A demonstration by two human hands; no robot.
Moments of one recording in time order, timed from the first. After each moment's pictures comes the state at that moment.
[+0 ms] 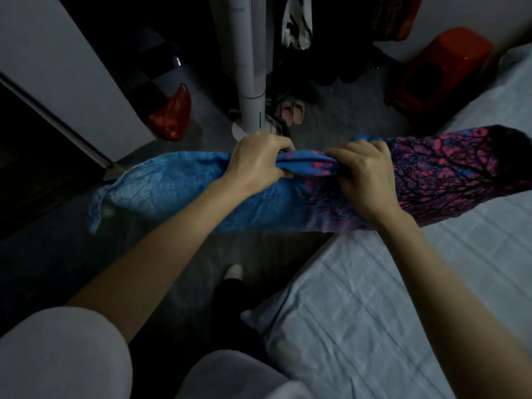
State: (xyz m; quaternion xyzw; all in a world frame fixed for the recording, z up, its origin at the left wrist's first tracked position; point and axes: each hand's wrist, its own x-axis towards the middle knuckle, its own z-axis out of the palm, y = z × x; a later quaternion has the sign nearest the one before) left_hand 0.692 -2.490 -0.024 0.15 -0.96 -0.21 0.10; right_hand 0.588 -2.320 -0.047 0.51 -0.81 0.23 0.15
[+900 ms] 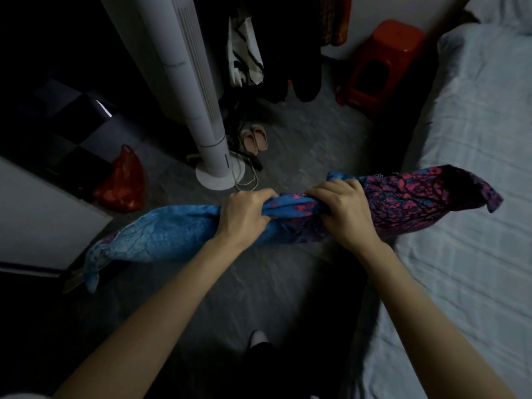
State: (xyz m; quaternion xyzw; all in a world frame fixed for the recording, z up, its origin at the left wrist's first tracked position) left_hand 0.535 -2.707 -0.083 0.06 -0.96 -0.26 0.05; right_hand 0.467 -2.523 -0.087 0.38 -0.90 0.20 0.09
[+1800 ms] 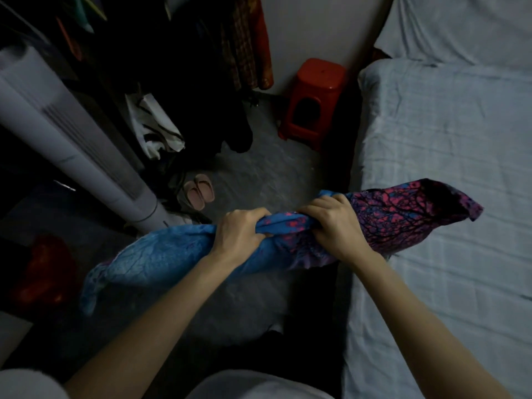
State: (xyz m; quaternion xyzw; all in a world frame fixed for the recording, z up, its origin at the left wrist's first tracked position) left_hand 0.249 -2.605 -0.081 -0.05 -0.96 -0.28 0.04; right_hand 0.214 -2.406 -0.072 0.31 -0.93 0.18 0.08
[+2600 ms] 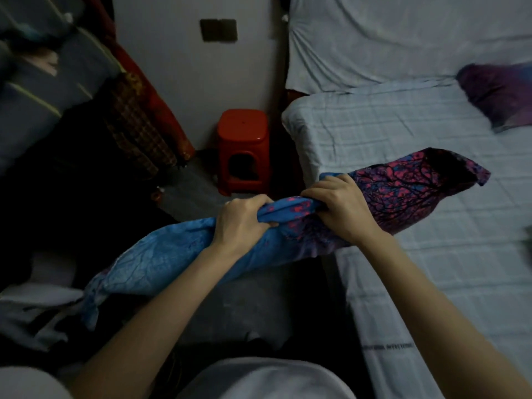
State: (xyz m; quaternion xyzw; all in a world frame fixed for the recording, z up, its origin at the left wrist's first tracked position) left_hand -0.156 -2.521 -0.051 -0.23 -0.92 -0.32 0.03; right_hand -0.122 -2.317 -0.033 0.17 -0.96 0.14 0.18
